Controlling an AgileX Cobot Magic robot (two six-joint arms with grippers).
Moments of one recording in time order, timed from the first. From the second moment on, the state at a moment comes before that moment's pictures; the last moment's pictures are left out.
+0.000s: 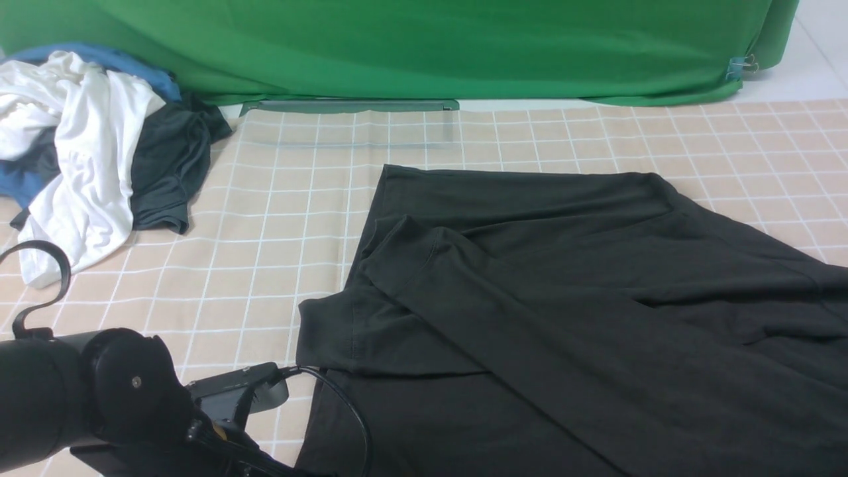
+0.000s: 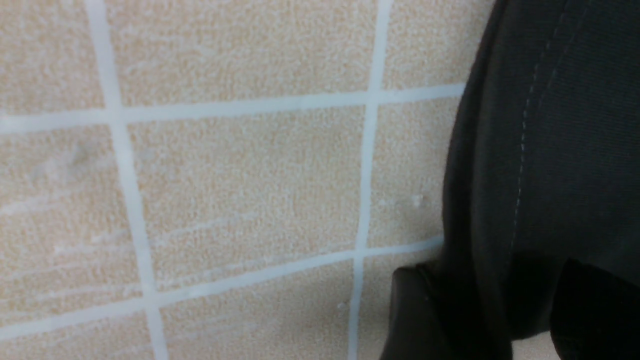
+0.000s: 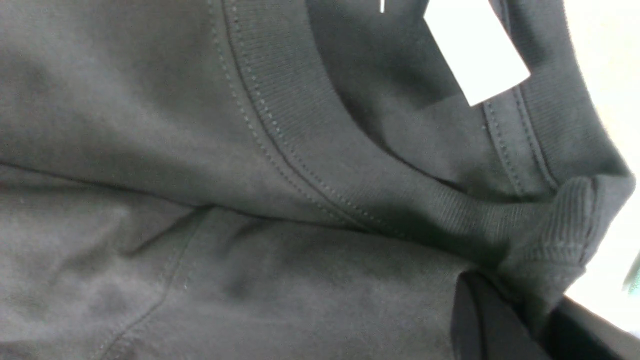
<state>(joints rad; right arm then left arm) -0.43 1.61 -0.95 -0.35 1.12 0.09 -0.48 1.41 -0.52 -0.52 0.68 -0.04</state>
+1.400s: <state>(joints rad) -0.43 1.61 -1.07 -0.30 1.13 0.16 -0.30 1.29 -0.76 -0.53 0.82 -0.04</state>
